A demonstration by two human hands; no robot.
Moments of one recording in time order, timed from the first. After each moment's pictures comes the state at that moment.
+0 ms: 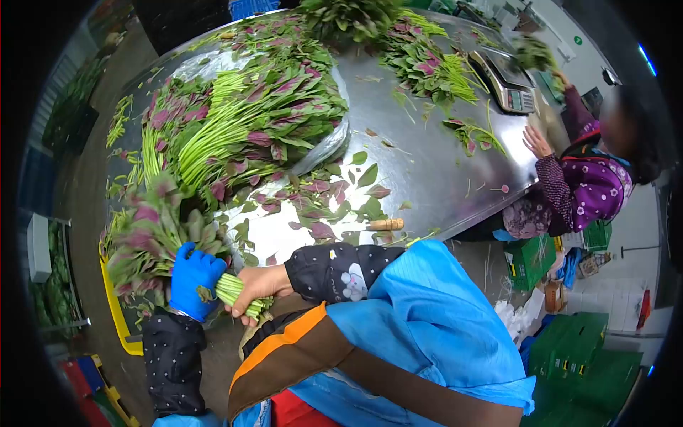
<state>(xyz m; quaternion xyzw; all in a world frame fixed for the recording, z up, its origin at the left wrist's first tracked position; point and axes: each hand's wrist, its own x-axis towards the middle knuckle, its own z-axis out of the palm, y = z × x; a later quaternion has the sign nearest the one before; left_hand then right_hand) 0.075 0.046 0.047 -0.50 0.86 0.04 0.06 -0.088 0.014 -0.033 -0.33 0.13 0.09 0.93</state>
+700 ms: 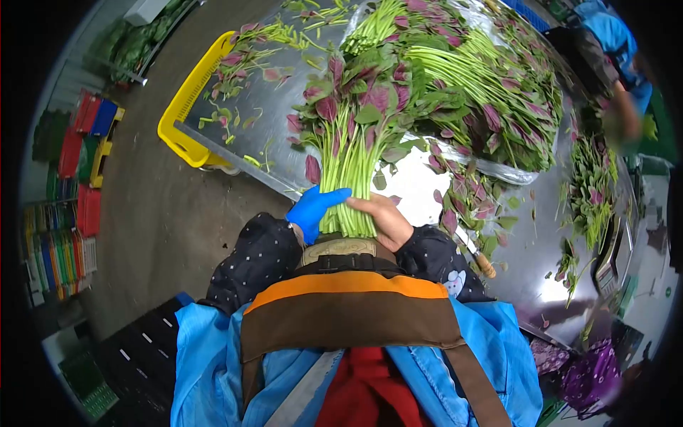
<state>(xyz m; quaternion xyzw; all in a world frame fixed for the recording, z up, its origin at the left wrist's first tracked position) 0.058 0.149 -0.060 -0.51 0.00 0.62 -0.60 -0.066 0.037 -0.053 -0.30 0.27 0.04 0.91</state>
